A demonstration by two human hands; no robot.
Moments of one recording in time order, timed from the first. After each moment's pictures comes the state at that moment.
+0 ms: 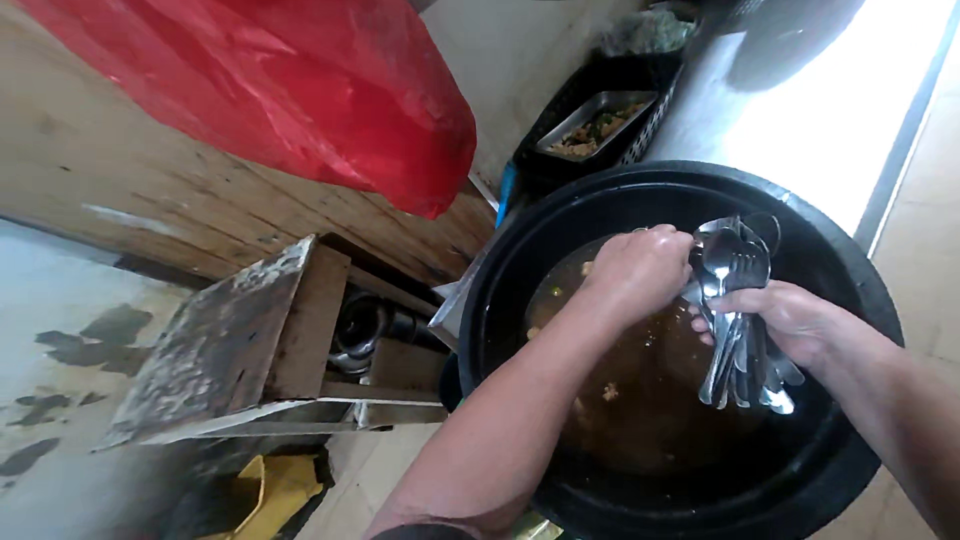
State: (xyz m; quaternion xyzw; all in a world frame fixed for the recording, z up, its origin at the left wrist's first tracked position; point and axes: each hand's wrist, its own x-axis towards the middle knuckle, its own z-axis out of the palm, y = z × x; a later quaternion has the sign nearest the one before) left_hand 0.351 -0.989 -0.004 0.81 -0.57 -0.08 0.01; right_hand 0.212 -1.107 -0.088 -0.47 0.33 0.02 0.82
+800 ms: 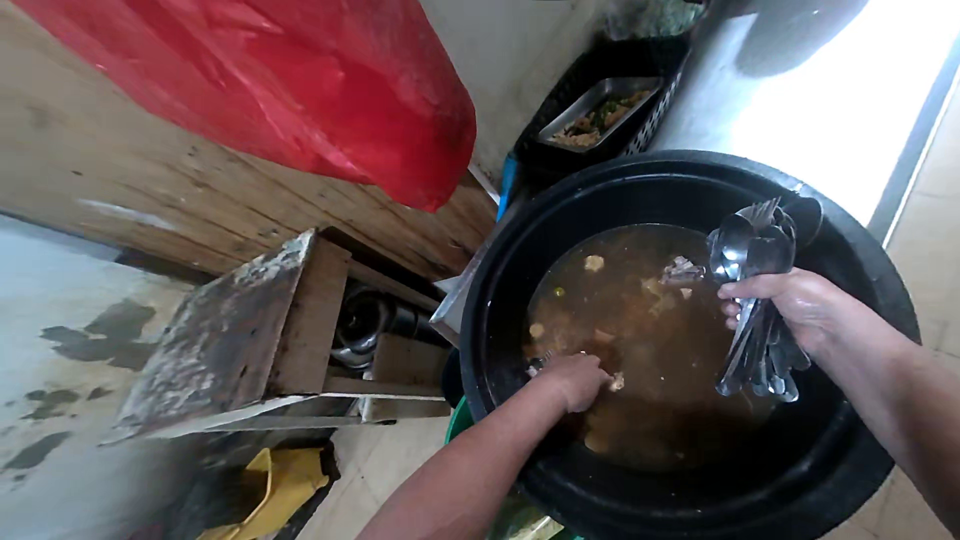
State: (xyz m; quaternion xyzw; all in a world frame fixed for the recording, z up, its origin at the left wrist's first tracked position) left_hand 0.357 -0.867 -0.116 0.76 -0.48 -0.38 -0.22; right_hand 0.222 -1.109 -0.086 -0.46 0.43 -0.04 0.77
